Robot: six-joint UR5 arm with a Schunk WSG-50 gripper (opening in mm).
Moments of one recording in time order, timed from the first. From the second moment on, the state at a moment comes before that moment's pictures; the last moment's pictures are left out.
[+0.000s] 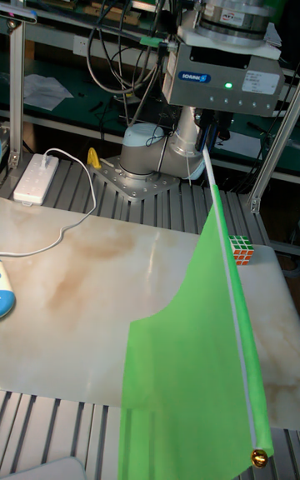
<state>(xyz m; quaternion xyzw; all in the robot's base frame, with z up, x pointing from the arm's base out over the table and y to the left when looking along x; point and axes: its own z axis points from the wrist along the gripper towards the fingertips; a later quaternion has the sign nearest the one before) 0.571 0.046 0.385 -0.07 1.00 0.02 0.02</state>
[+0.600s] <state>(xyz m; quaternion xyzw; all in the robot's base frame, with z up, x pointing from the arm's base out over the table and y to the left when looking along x) 0.571 0.021 0.374 -0.09 1.00 0.01 0.02</state>
